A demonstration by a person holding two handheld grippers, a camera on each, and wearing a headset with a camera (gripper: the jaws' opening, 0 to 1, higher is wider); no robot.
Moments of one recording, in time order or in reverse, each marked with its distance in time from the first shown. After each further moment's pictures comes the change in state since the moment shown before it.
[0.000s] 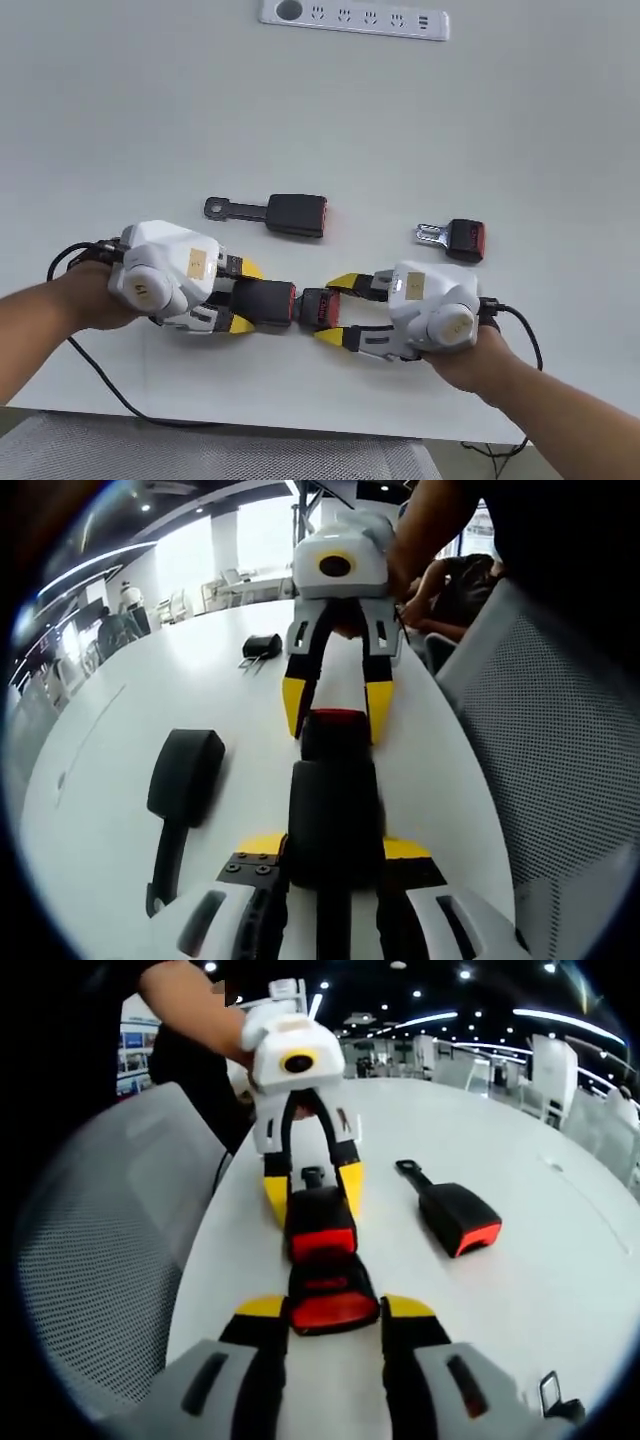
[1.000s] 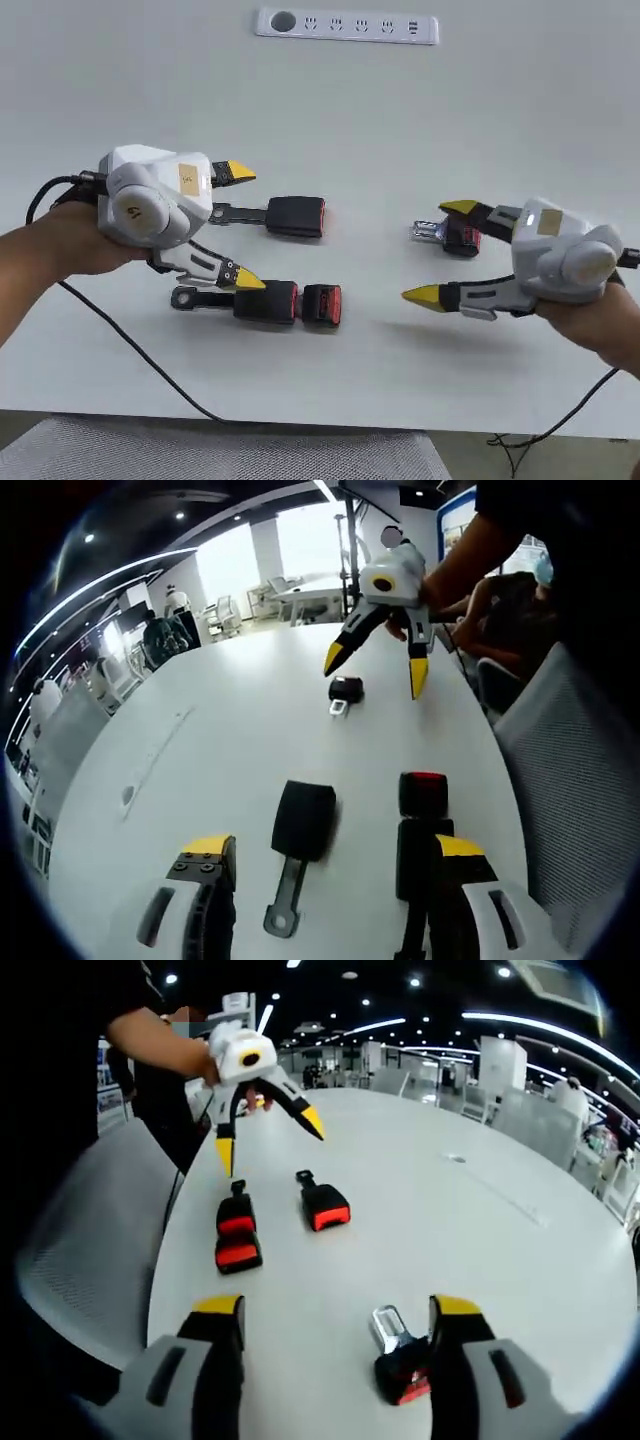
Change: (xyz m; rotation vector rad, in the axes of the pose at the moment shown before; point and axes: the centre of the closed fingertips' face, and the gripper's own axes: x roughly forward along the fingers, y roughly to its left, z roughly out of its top) left arm -0.055 0.077 0.054 -0.043 -0.054 0.212; right arm -0.123 -0.094 -0.020 0.082 -0.044 -0.214
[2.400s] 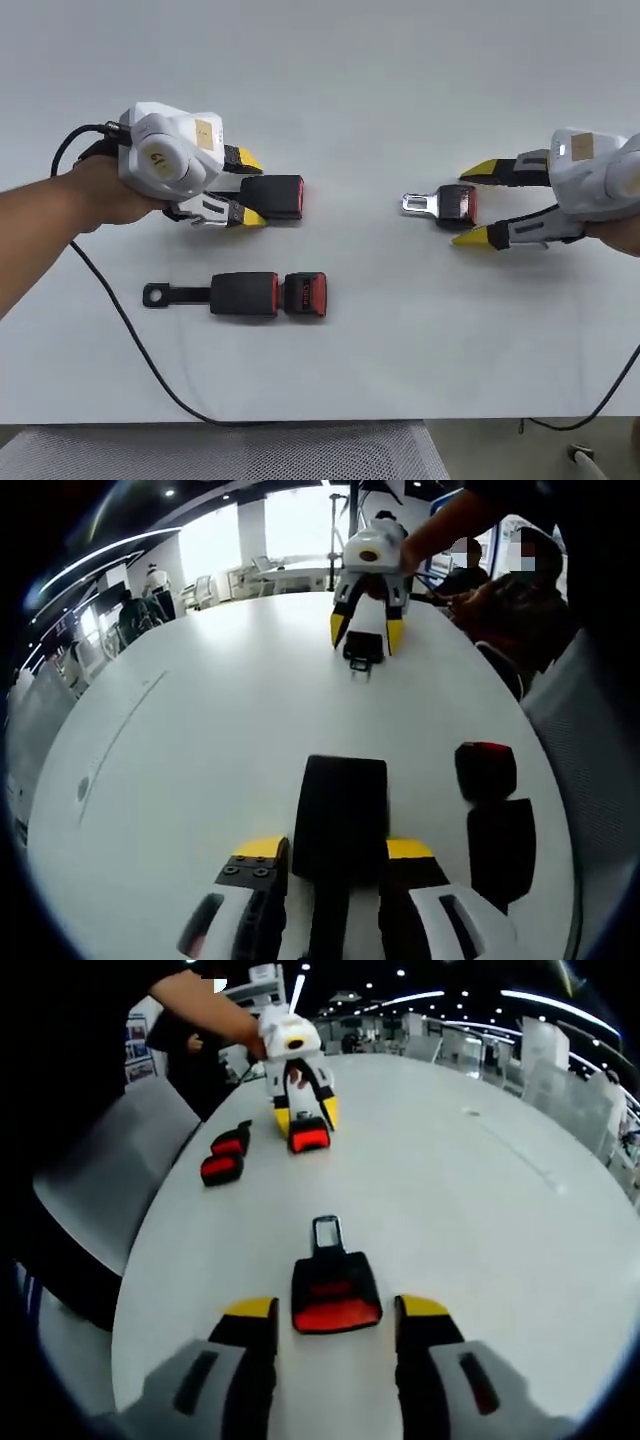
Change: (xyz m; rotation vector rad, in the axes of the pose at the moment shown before) left arm 0.073 0.025 -0.036 -0.001 0.068 -0.140; right arm -0.001 -0.043 -0.064 -0.102 0.147 0.190
